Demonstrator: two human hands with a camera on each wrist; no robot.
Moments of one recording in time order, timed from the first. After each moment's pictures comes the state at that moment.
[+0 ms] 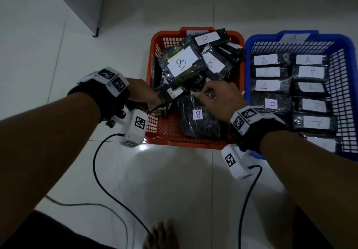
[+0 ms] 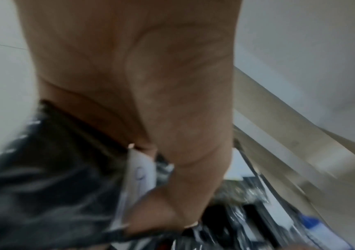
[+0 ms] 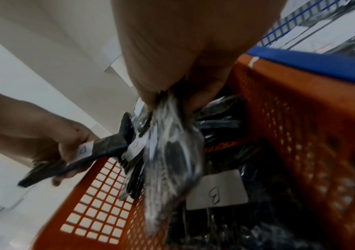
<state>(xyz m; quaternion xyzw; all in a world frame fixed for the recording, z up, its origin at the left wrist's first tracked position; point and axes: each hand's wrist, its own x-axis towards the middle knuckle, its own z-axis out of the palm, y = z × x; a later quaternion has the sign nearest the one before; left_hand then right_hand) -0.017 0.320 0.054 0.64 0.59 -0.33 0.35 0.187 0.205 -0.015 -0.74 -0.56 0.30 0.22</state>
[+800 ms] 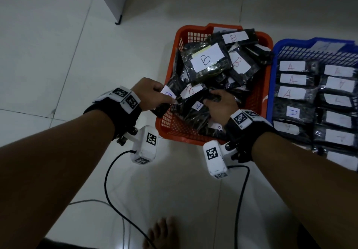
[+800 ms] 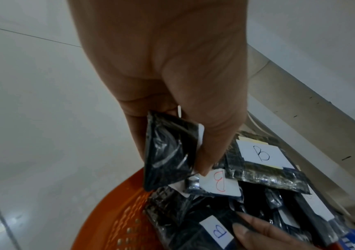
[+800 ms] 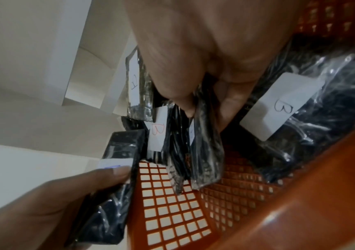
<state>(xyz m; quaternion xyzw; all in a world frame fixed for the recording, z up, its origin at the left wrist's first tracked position) -0.064 0.289 0.023 0.60 0.64 0.00 0.47 0.134 0.219 -0.060 -0.76 -0.31 0.48 0.29</state>
